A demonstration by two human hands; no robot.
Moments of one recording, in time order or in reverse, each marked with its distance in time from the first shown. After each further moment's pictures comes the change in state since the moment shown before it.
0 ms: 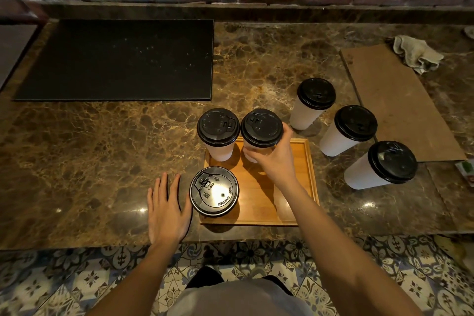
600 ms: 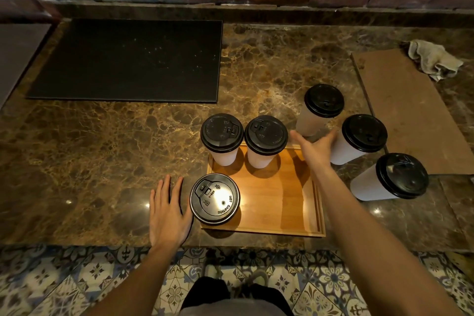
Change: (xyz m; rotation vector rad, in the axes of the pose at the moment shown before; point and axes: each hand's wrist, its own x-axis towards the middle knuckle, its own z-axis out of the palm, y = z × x) left_hand 0.002 0.001 0.000 0.032 -0.025 -0.001; right_hand 0.055 0.023 -0.056 0.031 0.221 0.328
